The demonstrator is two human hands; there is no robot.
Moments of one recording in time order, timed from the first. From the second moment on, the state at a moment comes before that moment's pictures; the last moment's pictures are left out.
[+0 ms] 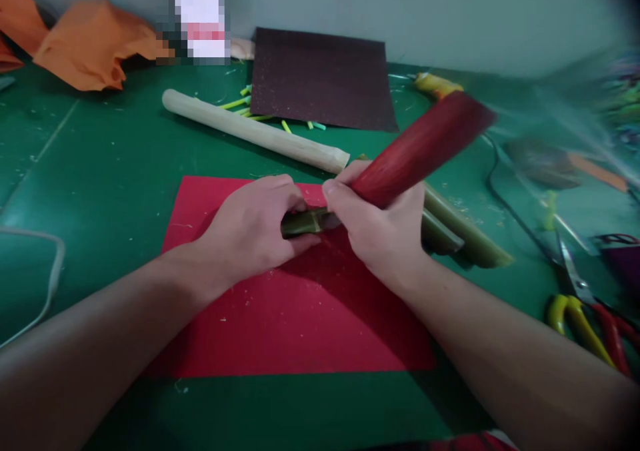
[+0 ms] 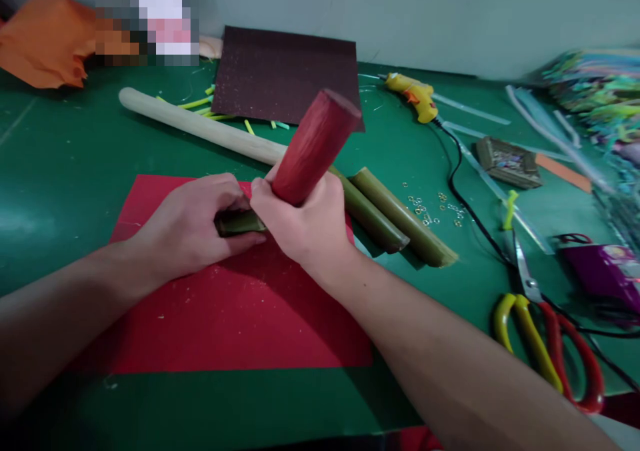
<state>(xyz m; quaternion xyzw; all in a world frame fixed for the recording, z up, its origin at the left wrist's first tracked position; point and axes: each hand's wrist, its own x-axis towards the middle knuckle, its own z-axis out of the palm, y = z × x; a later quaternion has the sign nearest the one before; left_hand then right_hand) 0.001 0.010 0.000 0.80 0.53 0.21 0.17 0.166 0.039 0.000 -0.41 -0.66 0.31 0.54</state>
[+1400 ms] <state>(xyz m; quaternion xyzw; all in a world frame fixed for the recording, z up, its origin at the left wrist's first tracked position) -0.002 0.011 0.002 0.80 0.54 0.19 0.17 0.165 0.037 -0.003 -0.38 -0.64 0.31 0.59</state>
